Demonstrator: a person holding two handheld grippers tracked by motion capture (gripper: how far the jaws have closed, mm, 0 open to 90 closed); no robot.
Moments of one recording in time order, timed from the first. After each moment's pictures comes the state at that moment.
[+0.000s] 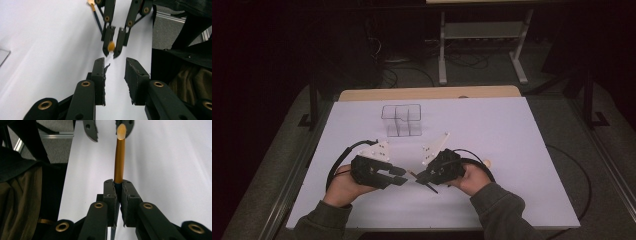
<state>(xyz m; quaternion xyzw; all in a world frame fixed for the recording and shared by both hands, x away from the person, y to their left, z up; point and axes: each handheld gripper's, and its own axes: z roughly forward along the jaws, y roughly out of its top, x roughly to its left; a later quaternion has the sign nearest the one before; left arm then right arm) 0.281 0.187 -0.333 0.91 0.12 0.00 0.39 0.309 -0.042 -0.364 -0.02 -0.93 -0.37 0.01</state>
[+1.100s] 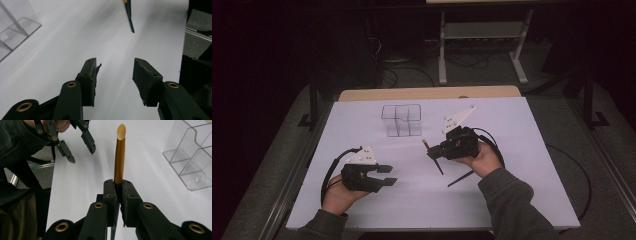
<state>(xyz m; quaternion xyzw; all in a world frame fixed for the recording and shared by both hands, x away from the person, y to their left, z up) 0.281 0.223 -0.374 0.89 0.21 0.06 0.41 0.349 -0.085 -0.339 -0.12 -0.89 -0.43 0.02</state>
